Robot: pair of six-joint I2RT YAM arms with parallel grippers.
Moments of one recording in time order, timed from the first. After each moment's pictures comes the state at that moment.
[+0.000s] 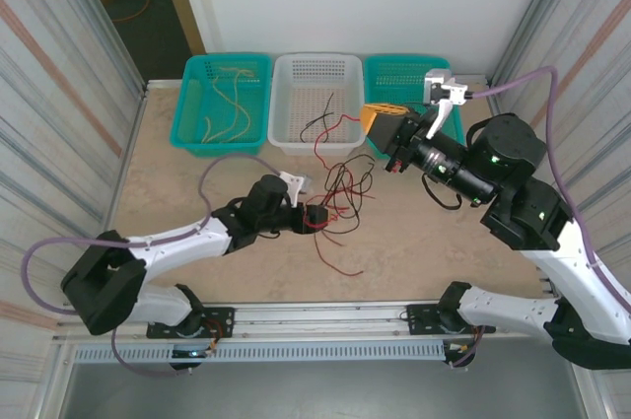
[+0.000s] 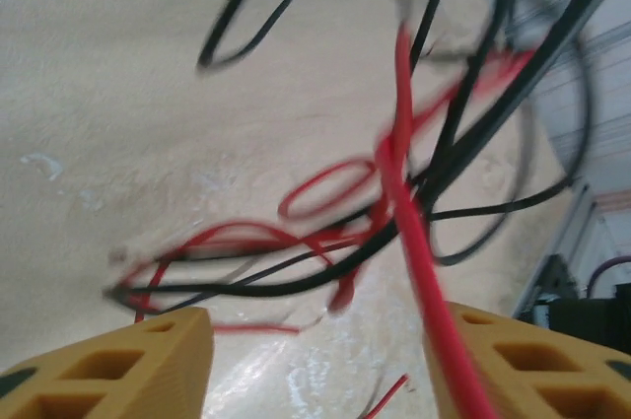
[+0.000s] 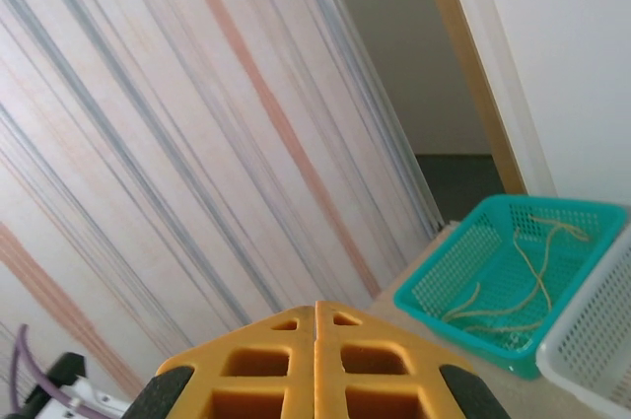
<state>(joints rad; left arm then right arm) -0.81 1.34 0.64 0.08 0.28 -0.63 0.89 0.98 1.53 -0.43 -0.02 0.49</state>
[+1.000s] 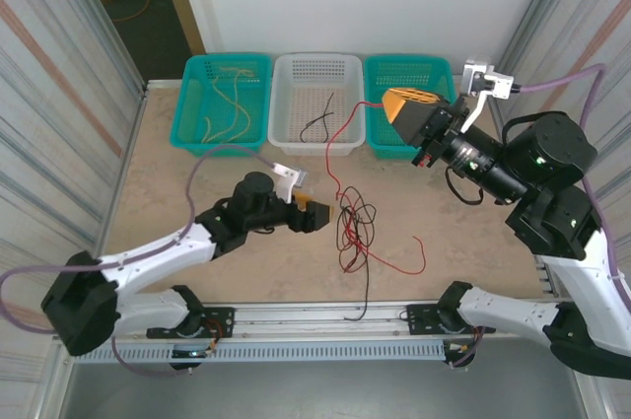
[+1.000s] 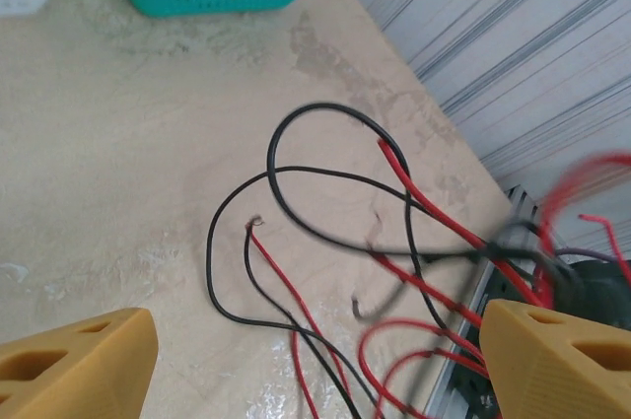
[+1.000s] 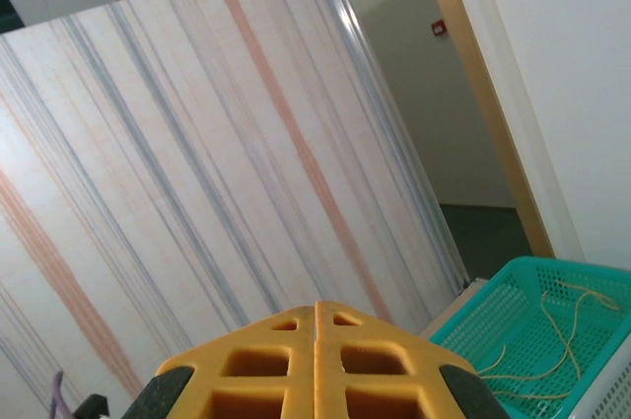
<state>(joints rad) -0.81 1.20 0.64 0.11 0.32 -0.53 0.84 0.97 1.63 -0.43 -0.09 0.49</state>
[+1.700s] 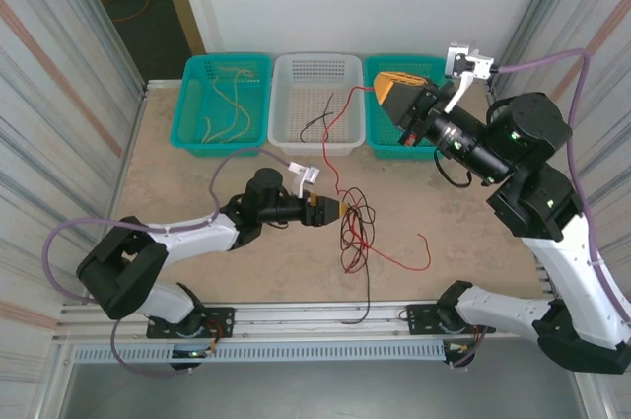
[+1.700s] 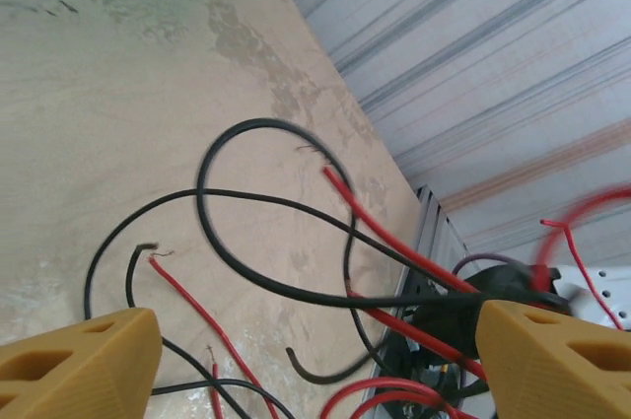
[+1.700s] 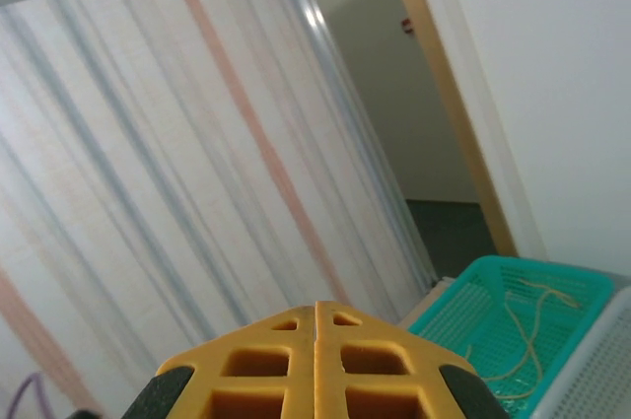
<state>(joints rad) -0.75 1.42 0.61 0.49 0.56 -0.71 0.71 1.05 1.64 -0.40 -0.14 0.49</state>
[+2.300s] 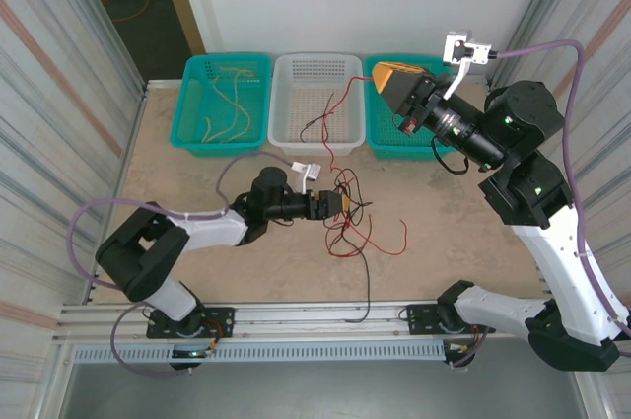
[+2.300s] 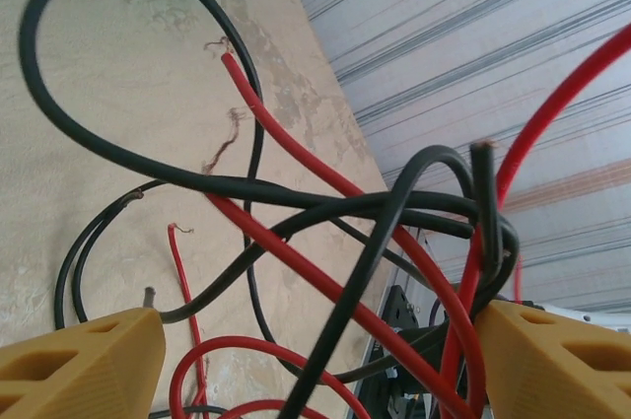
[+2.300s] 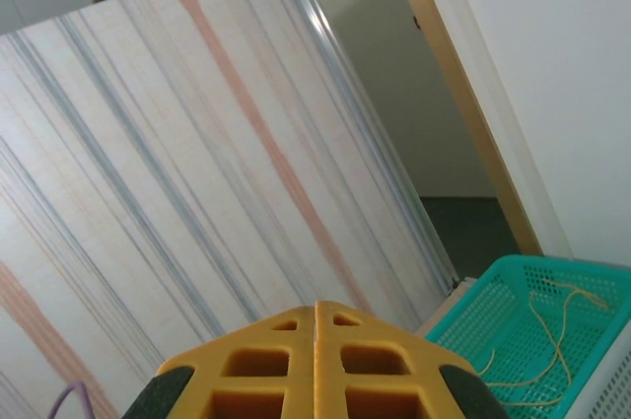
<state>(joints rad) -0.75 1.57 0.64 0.63 0.58 -0.84 0.62 1.07 1.63 -0.33 -0.28 0.57</state>
